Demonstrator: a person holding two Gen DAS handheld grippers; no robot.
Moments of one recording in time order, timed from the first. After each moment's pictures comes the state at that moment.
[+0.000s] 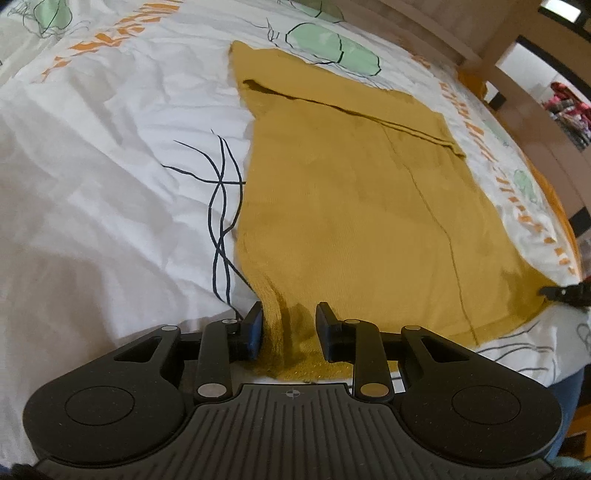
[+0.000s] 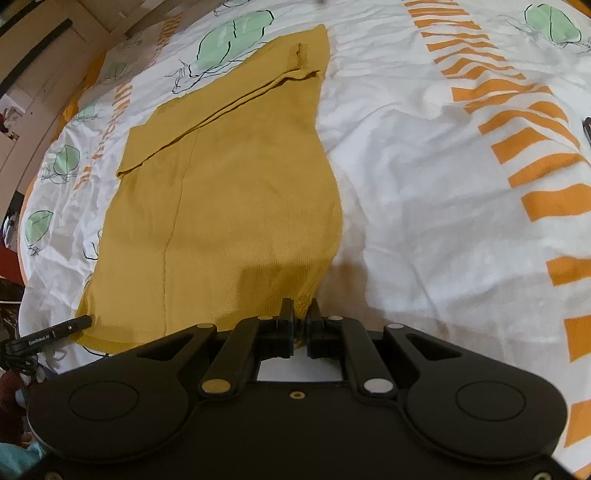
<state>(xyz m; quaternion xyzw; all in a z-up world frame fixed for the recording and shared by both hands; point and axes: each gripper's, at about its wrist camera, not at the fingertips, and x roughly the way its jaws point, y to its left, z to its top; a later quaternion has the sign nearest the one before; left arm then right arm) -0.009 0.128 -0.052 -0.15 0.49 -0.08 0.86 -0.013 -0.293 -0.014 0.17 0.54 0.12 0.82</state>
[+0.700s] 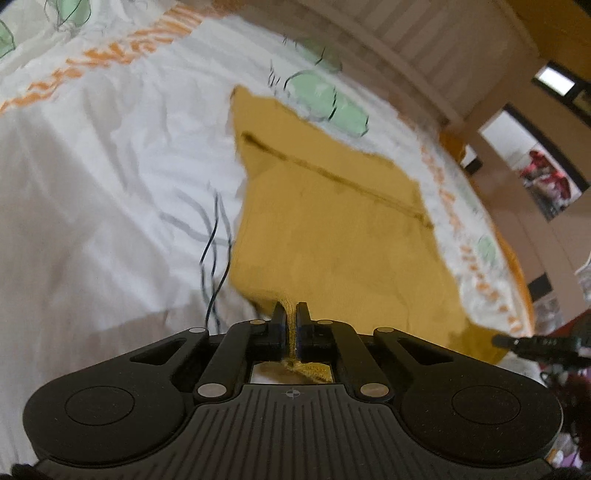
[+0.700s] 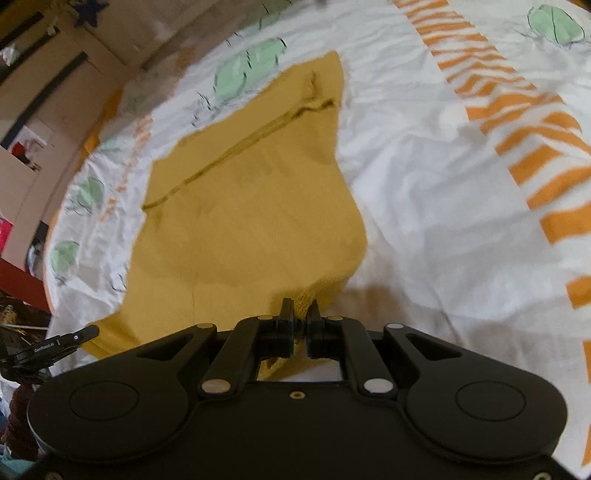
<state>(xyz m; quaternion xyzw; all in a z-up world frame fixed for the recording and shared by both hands) 0.001 0.159 -0.026 -0.26 0.41 -0.10 0.87 -0.009 -0.295 -0.005 0.22 0.49 0.14 0.84</state>
